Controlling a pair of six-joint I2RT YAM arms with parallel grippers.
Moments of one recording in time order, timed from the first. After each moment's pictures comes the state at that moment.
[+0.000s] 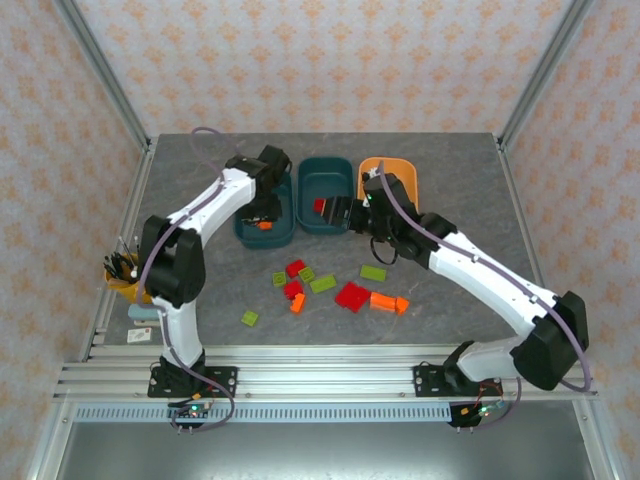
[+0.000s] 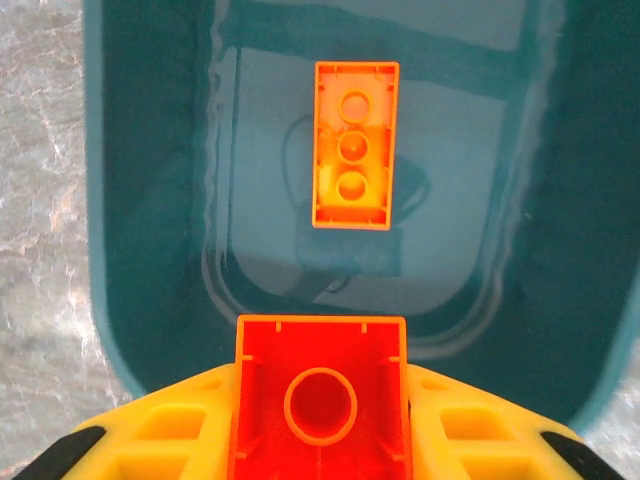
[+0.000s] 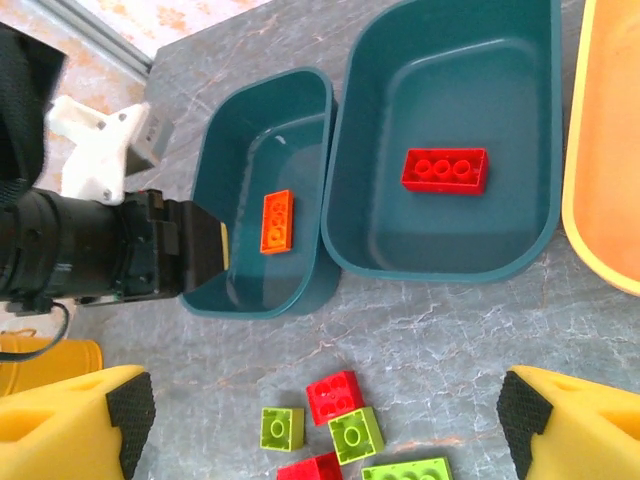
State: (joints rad) left arm -0.35 1.96 1.67 -1.13 -0.21 -0.59; right arm 0.69 1.34 1.17 -0.45 0.02 0.71
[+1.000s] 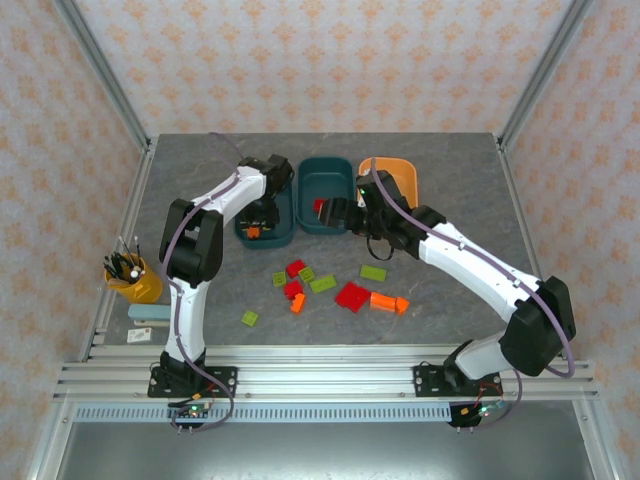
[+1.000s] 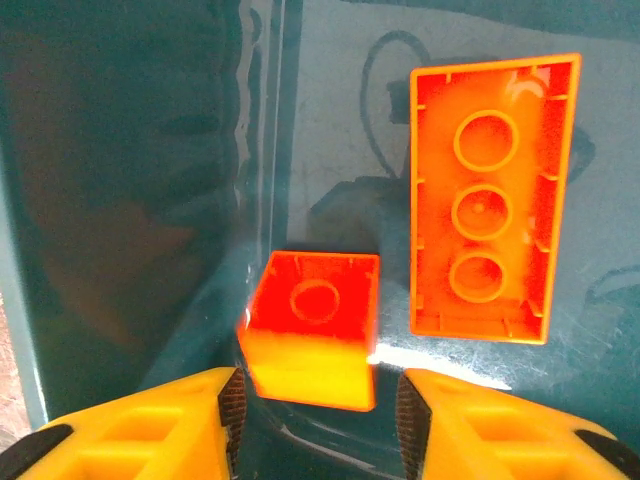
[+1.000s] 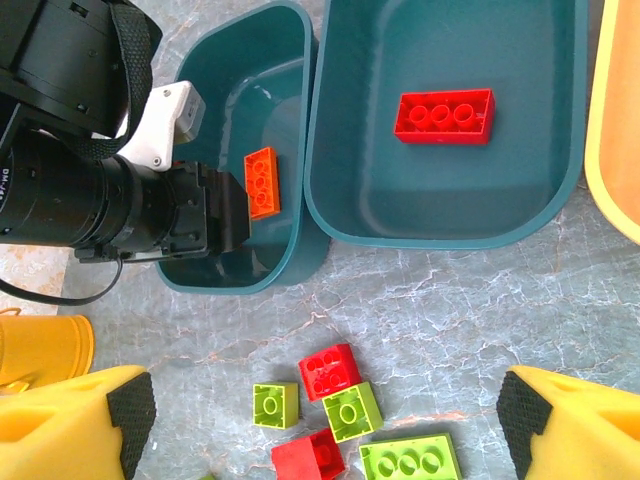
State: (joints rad) left arm -0.31 2.15 1.75 -1.18 -0.29 -0.57; right arm 0.66 1.42 1.19 -0.49 -0.07 0.73
